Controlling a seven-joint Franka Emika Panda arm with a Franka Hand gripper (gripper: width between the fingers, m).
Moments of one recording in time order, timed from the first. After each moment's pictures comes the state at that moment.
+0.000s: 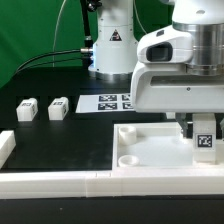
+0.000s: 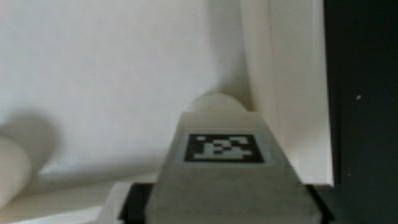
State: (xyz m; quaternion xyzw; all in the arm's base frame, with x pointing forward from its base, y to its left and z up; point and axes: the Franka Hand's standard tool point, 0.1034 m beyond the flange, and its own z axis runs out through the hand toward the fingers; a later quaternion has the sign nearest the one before) arm 0.627 0.112 0.066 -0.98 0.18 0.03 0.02
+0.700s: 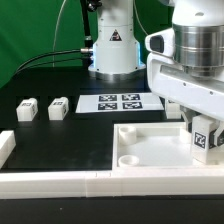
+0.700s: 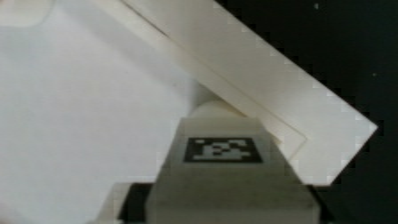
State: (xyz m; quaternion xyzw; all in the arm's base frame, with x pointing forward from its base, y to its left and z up) arm 0.625 0.115 0.065 -0.87 0.49 0.04 0.02
